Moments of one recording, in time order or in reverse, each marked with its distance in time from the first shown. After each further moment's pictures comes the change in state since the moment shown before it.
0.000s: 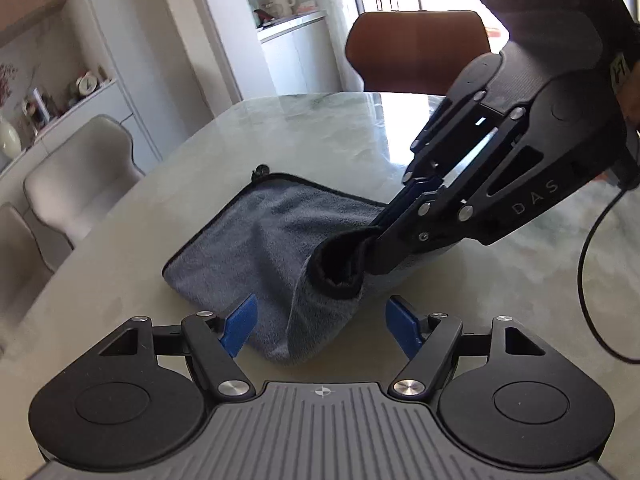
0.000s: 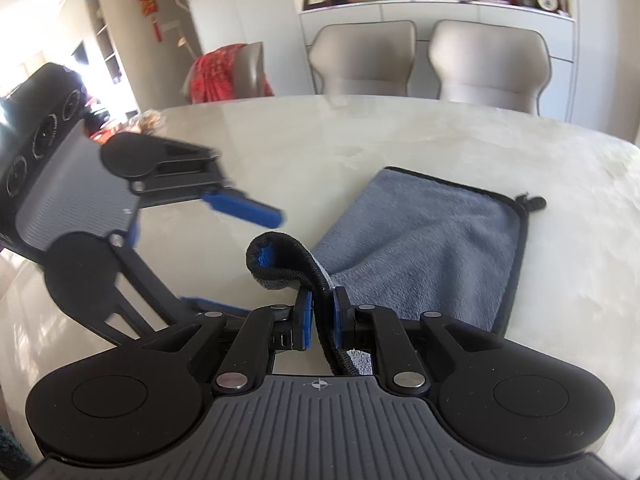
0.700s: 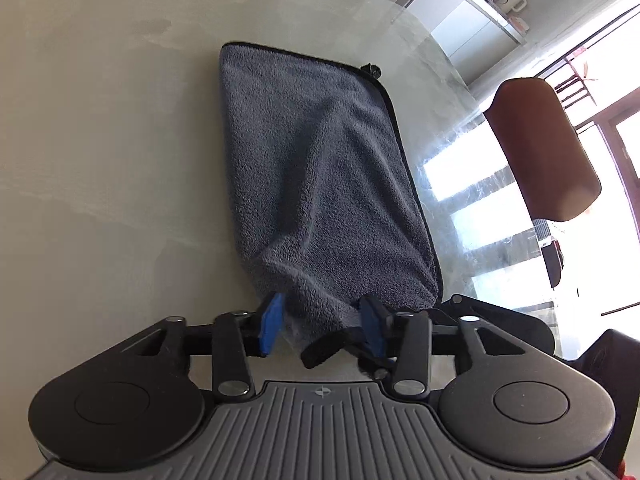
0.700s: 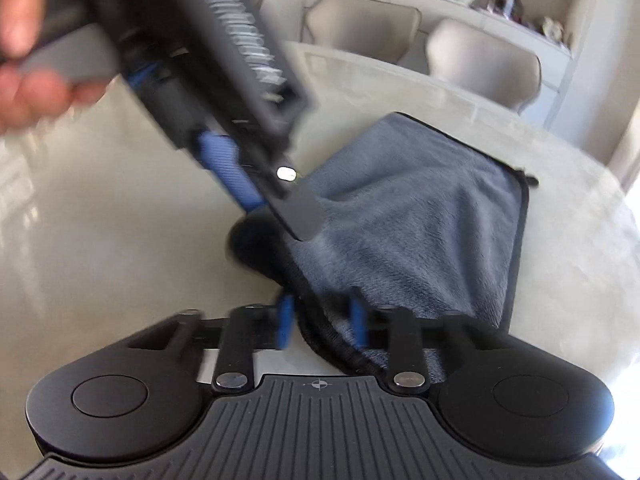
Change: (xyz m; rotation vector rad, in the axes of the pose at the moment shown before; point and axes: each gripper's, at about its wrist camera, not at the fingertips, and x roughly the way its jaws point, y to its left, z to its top) left arm 0.000 0.055 -0.036 -1.002 0.246 -0.149; right arm 0.030 0.048 -0.054 -0.062 0.046 -0.191
